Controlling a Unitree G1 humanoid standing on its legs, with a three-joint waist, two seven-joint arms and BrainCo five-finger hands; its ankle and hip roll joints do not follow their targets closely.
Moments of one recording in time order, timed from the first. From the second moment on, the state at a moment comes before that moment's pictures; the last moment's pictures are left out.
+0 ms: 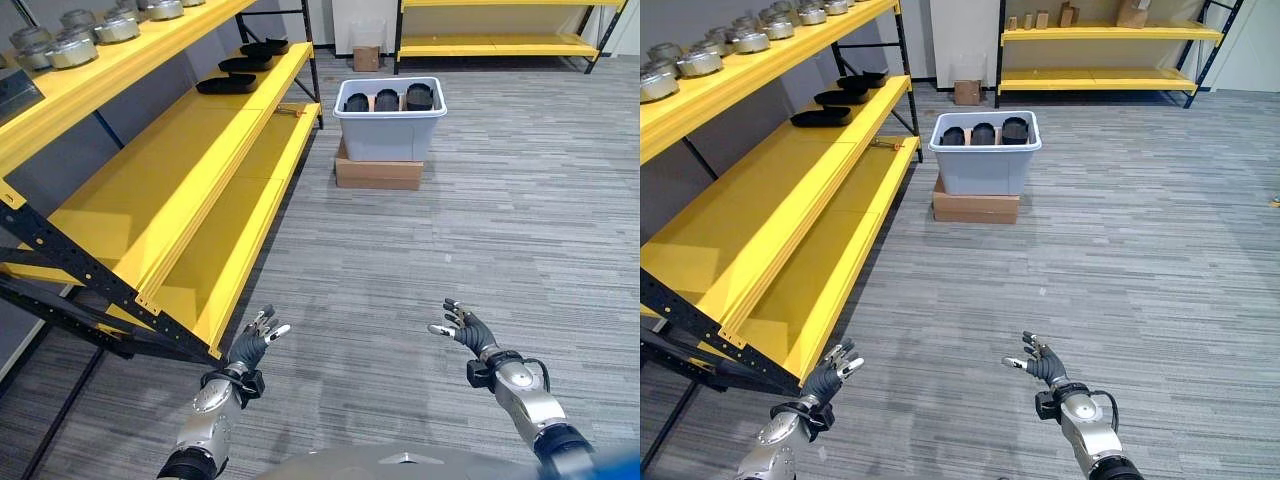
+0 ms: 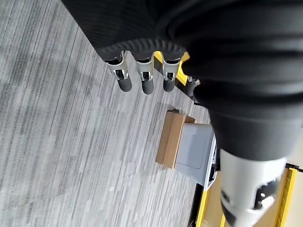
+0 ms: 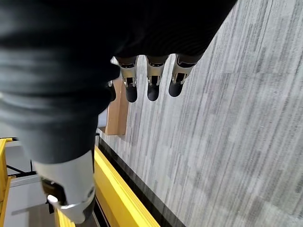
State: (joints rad) left arm 0.07 0.29 -0.12 0.62 -0.54 -0.16 -0.20; right arm -0.02 -0.37 0.25 0.58 0.34 -0.05 0.06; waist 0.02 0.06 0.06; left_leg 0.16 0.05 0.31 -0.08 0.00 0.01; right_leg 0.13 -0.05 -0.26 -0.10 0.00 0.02
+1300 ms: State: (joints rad) left arm 0.05 0.33 -0.16 0.62 -0.42 -0.10 -0.20; right arm -0.02 -0.37 0.20 0.57 0.37 -0.03 -0.11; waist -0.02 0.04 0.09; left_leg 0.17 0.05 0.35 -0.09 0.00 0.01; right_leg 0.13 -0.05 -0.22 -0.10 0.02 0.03
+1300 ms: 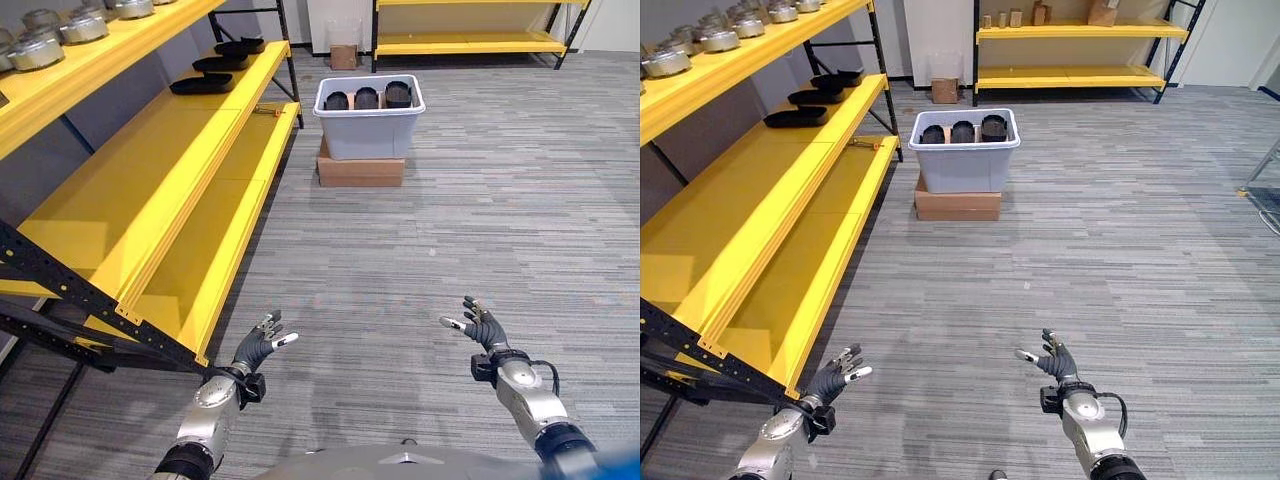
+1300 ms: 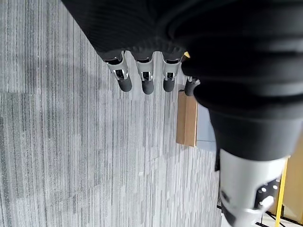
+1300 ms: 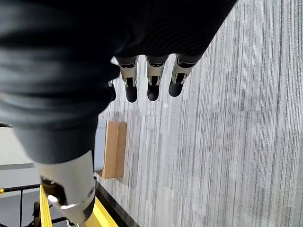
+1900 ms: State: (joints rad) left arm 0.05 0.37 -0.16 0.62 -0.45 -0.08 -0.22; right arm -0.03 -0.37 0.17 0.53 0.37 -0.03 -0.12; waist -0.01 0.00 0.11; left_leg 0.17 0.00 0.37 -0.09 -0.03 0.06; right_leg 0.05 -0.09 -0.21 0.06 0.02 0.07
